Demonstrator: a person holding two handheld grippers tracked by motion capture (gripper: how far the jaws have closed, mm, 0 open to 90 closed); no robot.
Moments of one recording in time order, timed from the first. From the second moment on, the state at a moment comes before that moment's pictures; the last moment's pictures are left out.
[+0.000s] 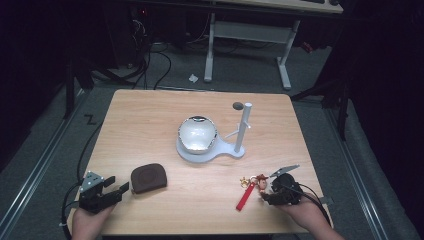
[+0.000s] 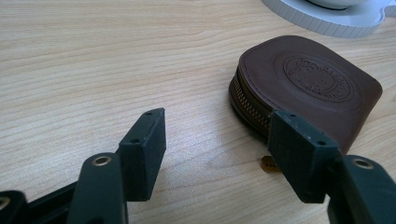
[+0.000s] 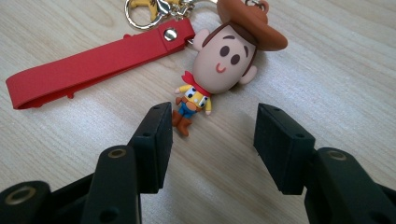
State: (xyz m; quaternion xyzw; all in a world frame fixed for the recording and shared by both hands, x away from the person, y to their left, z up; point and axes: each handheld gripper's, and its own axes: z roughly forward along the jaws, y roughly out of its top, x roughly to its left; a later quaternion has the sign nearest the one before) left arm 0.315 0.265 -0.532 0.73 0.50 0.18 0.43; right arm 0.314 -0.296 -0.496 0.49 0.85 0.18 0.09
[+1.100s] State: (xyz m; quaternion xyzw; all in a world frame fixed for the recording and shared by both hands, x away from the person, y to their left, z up) left arm 0.317 0.266 -0.532 0.74 0.49 0.18 0.42; right arm 0.342 -0.296 -0.485 0.55 0.82 0.19 0.04
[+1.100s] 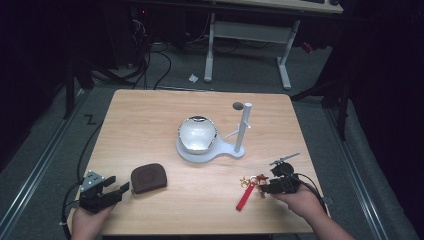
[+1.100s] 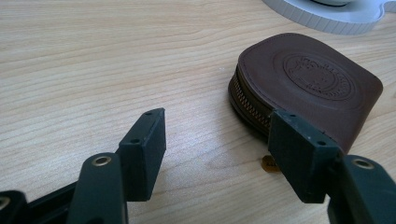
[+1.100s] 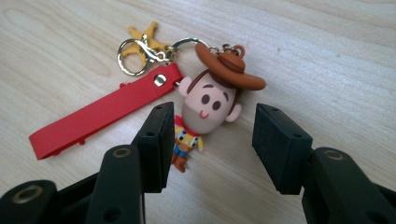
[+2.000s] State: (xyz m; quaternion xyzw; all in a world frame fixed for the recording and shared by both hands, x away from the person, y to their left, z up) left arm 0.318 0.265 -0.533 0.74 0.49 0.18 0.42; right arm 0.354 -0.279 -0.495 0.53 0.83 0.17 0.04
